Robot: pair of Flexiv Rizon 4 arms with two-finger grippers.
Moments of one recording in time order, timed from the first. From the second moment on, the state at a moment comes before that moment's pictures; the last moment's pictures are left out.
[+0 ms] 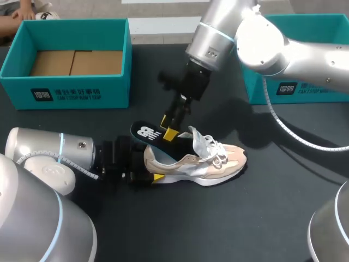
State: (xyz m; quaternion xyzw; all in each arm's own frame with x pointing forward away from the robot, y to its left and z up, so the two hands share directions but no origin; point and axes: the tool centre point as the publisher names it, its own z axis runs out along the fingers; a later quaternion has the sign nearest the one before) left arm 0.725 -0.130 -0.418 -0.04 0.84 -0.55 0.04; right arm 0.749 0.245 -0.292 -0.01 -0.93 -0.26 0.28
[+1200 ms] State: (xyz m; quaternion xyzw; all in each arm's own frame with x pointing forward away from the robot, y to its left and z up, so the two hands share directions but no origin) left arm 0.725 -0.130 -0.418 -0.04 0.84 -0.55 0.04; right arm 0.741 0.266 -0.316 0.05 -0.90 -0.27 0.35
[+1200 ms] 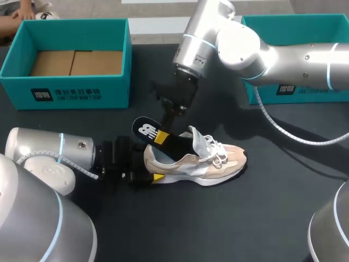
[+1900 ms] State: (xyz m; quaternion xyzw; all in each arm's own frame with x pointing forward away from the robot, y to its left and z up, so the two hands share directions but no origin) left arm 0.725 -0.130 -0.418 -0.04 0.84 -0.55 0.04; right arm 0.789 0.291 -0.214 0.00 -0.88 -0.42 0.22
